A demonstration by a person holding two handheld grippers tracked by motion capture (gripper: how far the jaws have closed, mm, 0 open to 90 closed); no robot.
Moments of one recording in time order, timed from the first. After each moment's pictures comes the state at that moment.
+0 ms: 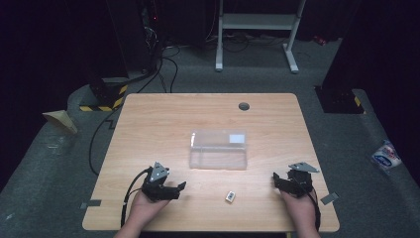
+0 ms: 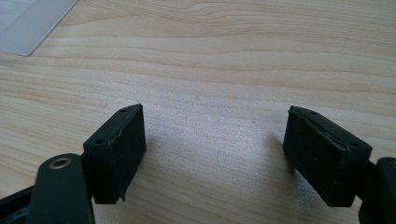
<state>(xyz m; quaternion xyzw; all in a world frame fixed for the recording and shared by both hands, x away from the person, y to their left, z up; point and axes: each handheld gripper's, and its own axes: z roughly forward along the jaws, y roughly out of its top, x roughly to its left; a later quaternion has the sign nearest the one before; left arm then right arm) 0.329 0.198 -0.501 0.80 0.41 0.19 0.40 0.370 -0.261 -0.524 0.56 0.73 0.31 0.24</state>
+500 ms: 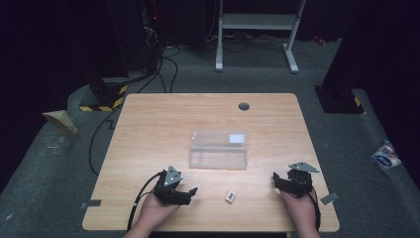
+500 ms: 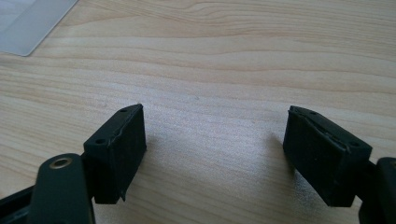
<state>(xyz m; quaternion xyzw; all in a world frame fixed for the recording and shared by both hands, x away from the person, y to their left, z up) 0.324 0.158 -0.505 0.82 0.38 0.17 0.39 0.370 -0.261 -0.524 0.56 0.73 0.31 0.24</state>
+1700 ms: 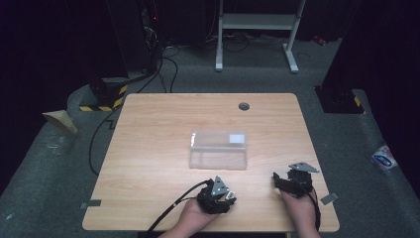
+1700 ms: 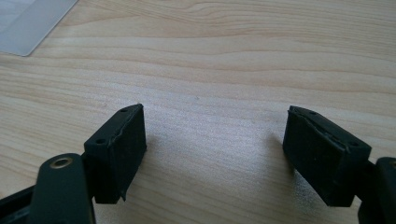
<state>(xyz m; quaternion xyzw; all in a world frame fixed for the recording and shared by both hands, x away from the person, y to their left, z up) 0.316 0.042 -0.521 0.86 0.29 0.10 0.40 0.370 -0.261 -0.524 0.56 0.73 0.31 0.24</state>
